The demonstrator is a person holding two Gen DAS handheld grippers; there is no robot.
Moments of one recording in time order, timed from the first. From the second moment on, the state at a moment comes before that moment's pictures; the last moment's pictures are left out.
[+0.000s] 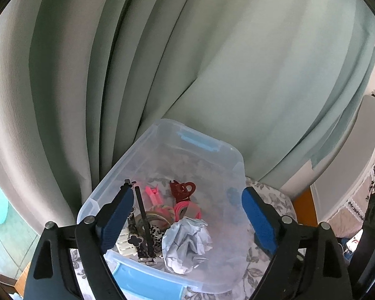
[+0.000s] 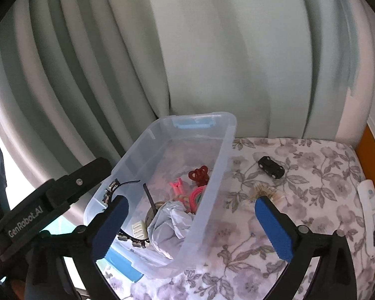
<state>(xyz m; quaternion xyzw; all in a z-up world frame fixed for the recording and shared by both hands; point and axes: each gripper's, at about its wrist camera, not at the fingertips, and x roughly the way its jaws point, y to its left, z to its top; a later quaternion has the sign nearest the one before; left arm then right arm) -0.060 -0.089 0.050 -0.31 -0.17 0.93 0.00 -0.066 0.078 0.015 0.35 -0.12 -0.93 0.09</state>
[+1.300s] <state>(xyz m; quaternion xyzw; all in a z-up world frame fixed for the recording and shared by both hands) -0.014 0.054 0.104 -0.27 -0.07 0.96 0.06 0.032 0.218 0.035 0.26 -0.23 -0.94 0.02</state>
